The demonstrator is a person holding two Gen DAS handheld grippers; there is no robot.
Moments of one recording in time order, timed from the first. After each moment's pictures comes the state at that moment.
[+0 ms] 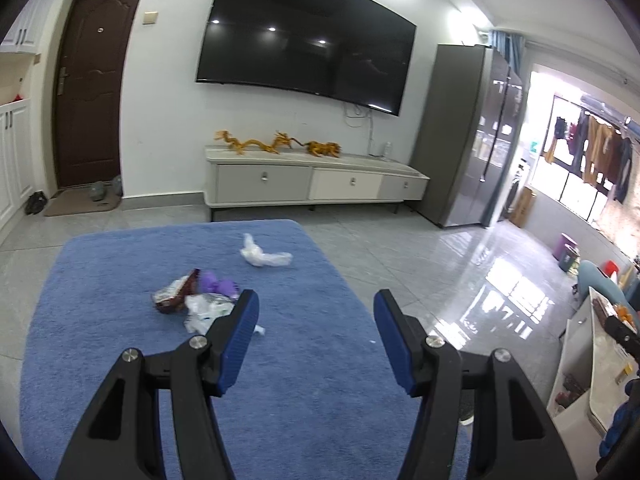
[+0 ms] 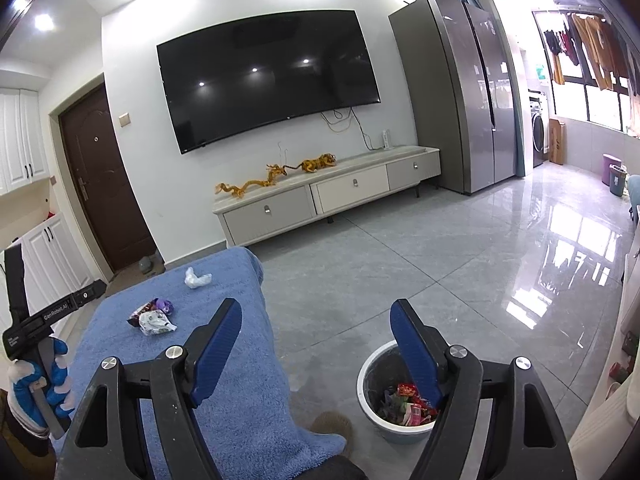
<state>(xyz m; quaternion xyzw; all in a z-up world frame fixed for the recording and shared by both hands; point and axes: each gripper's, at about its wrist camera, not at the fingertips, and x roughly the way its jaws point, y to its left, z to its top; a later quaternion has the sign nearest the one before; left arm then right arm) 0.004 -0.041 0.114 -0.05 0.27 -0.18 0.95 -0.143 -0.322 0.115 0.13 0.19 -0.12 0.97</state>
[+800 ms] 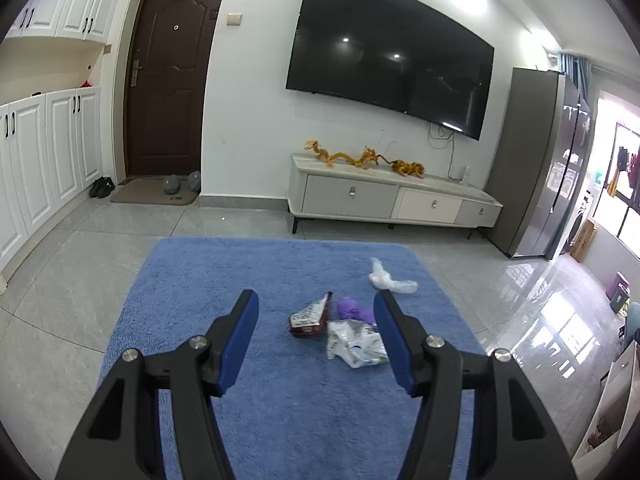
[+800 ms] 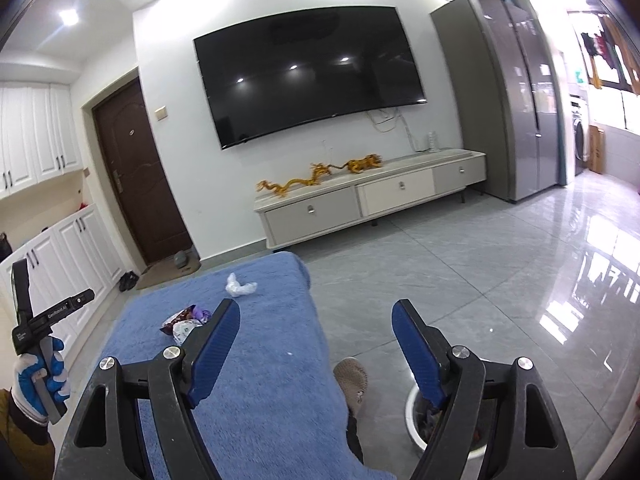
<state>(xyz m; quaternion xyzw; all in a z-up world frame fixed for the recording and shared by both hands) 0.054 0.088 0.106 -0.07 0.26 -0.05 0.96 -0.066 -0.287 0.118 0.12 0.20 -0.03 0.97</state>
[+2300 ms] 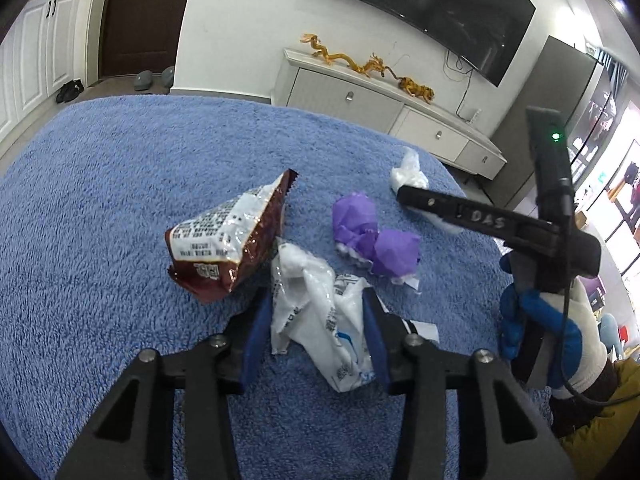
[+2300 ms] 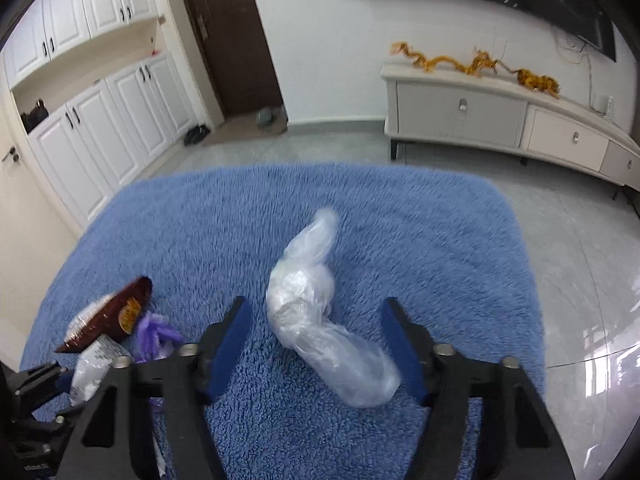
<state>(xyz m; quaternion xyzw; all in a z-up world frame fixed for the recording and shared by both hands) 0.201 0.037 -0.064 -0.14 0.41 -0.09 0.90 0.340 -0.144 -0.043 -0.01 0.41 0.18 0.89</state>
